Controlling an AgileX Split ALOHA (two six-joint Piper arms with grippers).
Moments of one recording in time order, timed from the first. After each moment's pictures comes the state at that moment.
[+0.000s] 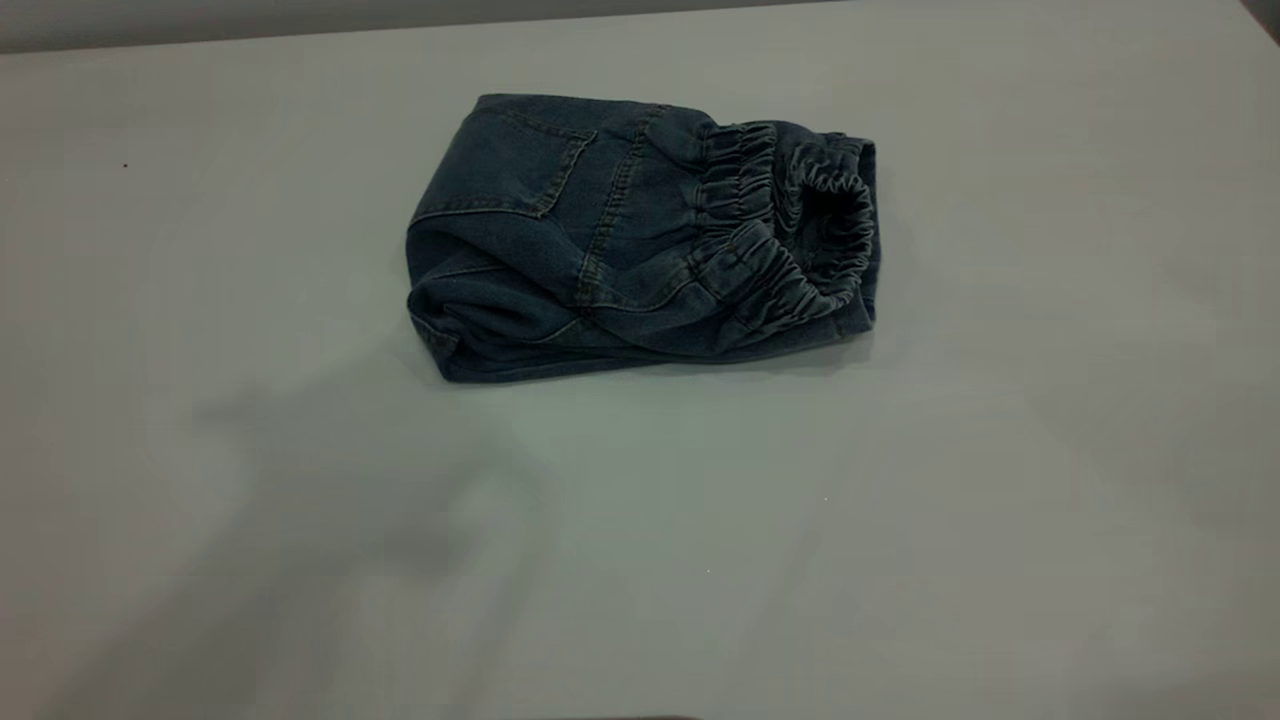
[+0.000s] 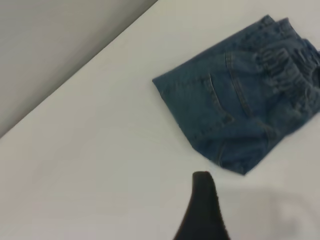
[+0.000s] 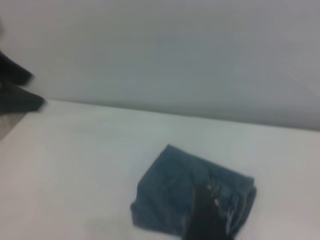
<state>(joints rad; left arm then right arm) -0.62 1.30 -1.63 0.16 1.17 0.12 -0.13 0.67 -1.42 0.58 1.28 -0.14</state>
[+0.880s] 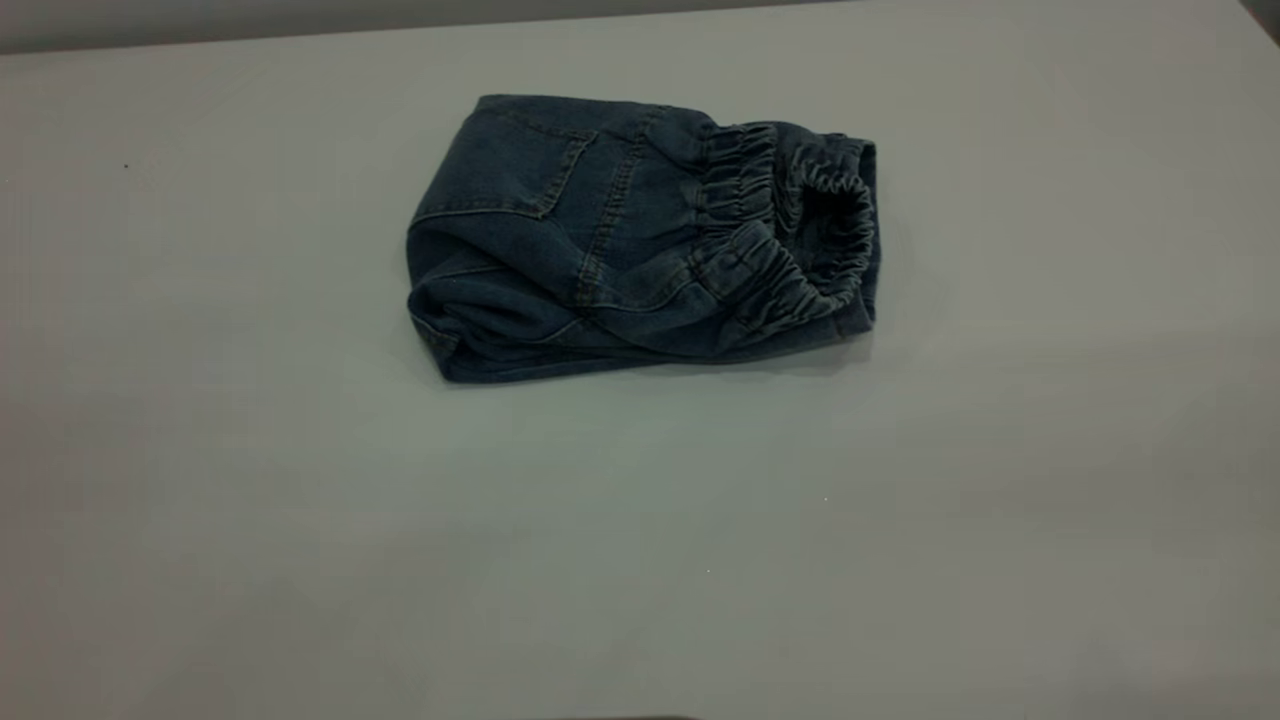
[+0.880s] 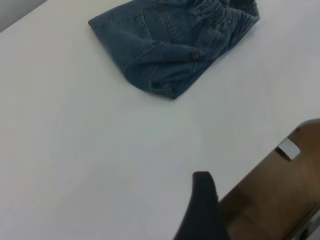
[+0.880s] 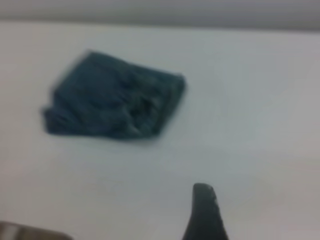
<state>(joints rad) -0.62 0.36 -0.86 0.00 1.17 0.13 -0.13 0.06 -0.71 0.33 1.27 -0.14</state>
